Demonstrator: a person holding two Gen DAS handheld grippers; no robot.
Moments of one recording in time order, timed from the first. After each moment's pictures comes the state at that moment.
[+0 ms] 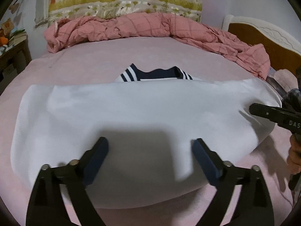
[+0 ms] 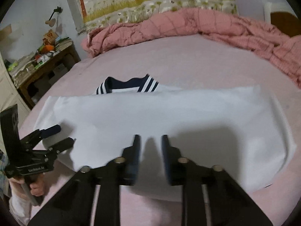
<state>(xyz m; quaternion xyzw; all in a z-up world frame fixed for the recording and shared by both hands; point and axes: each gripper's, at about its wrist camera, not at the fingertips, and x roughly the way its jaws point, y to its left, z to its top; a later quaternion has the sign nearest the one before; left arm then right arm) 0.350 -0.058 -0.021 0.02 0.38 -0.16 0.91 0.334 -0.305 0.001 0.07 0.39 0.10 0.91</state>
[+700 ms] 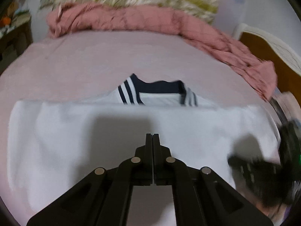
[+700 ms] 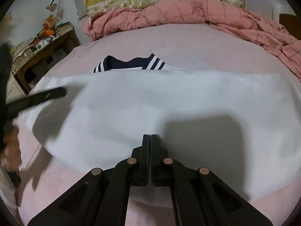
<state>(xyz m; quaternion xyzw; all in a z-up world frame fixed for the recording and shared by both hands) 0.426 -0.070 0.007 -0.05 0.44 -0.13 0.89 0.347 -0.282 -0.034 0.04 0.43 0.11 0.90</state>
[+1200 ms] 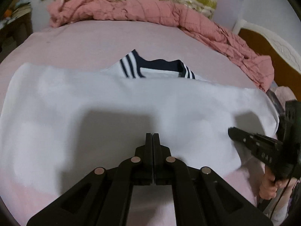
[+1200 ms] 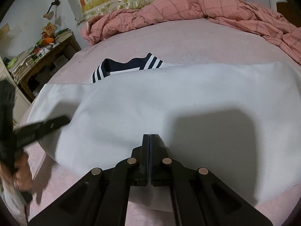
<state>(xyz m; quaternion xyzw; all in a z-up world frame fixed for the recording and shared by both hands) 0.360 -0.053 -0.023 -0.07 0.44 -0.14 0.88 0.354 -0.292 -0.038 0.08 0.43 0.12 0.89</state>
